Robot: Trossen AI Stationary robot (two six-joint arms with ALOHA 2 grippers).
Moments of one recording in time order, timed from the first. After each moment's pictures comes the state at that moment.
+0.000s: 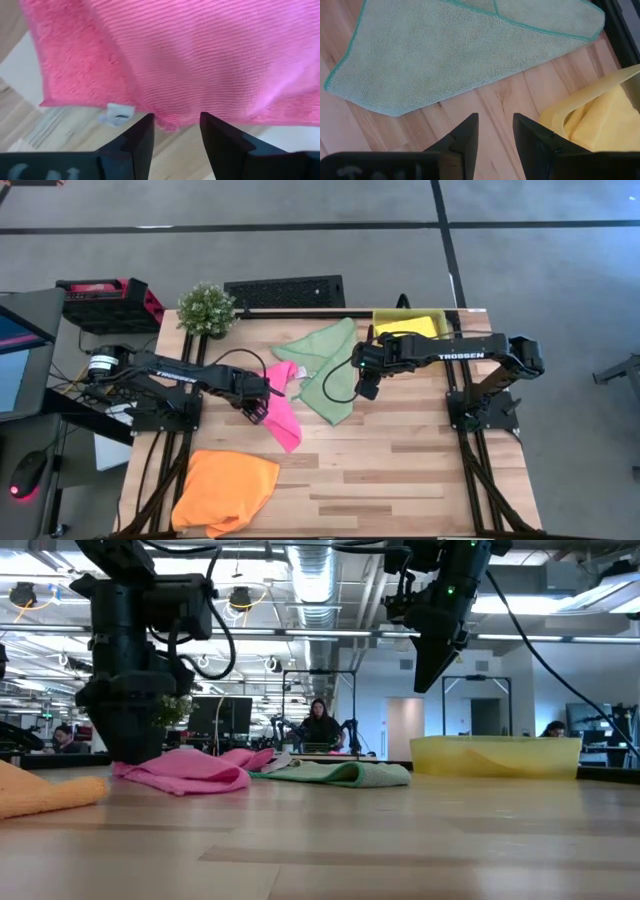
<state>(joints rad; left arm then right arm) 0.06 1.37 0.67 -0.73 -0.08 -0.77 -0.12 1.54 1.19 -0.87 0.25 0.21</state>
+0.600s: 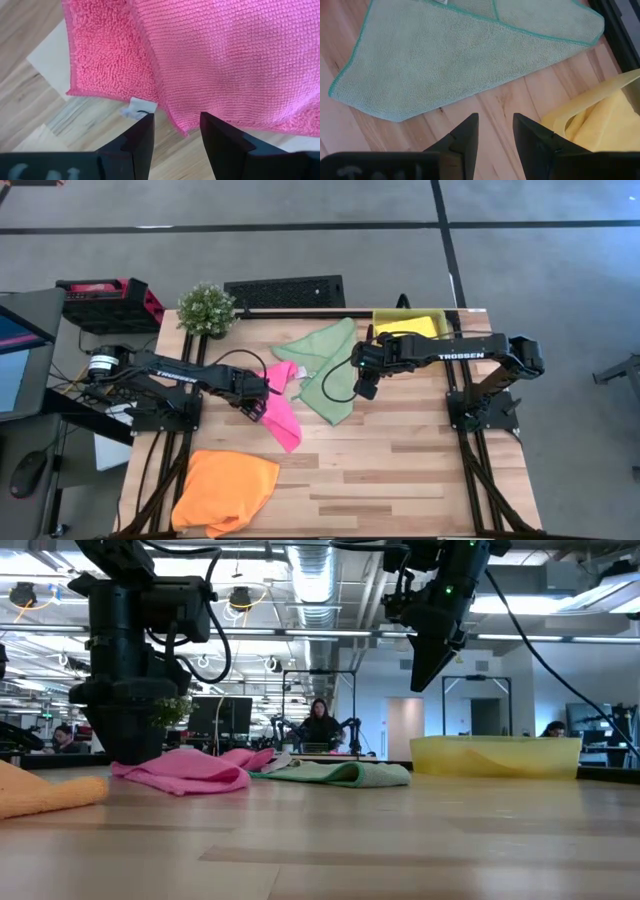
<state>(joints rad) 0.06 1.38 0.67 -0.77 -0.13 -0.84 -0.12 1.54 1.19 -0.85 0.25 0.21</state>
